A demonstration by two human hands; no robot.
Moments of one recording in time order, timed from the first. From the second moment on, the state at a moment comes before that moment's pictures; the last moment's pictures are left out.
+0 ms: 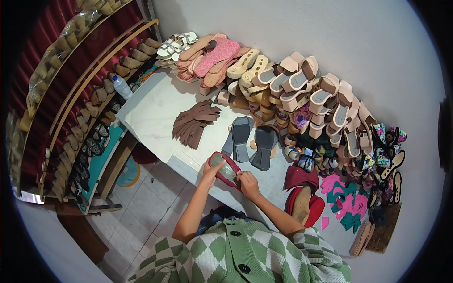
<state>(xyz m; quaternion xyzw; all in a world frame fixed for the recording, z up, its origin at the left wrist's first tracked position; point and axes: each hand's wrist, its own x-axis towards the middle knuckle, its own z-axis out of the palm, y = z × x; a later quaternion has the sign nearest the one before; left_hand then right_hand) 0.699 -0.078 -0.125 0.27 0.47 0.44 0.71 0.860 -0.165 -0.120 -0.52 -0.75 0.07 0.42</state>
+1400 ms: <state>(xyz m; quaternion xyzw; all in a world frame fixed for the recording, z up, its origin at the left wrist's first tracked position) 0.725 -0.072 -0.156 0.36 0.58 0.49 0.54 0.861 -0.109 -0.143 -0.61 -0.54 0.47 0.33</state>
